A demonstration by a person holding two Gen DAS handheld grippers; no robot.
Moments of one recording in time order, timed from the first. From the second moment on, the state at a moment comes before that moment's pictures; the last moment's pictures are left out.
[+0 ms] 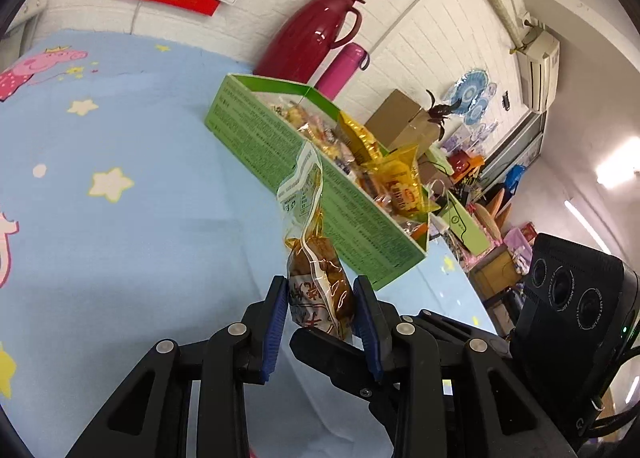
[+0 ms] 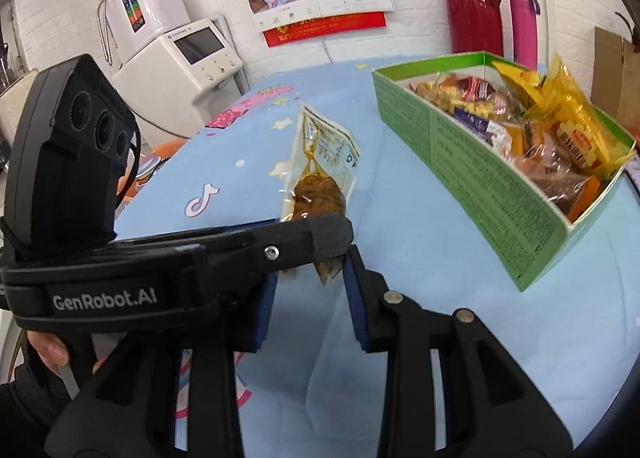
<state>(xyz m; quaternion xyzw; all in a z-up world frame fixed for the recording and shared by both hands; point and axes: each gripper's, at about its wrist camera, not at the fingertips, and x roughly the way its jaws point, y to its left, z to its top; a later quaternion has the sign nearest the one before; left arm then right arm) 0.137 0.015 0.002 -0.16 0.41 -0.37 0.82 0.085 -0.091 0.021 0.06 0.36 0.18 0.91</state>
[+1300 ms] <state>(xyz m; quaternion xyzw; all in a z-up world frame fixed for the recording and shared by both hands) 0.132 -0.060 0.080 -0.06 0.34 -0.22 0.91 0.051 -0.220 0.075 0.11 0.25 0.06 0.96</state>
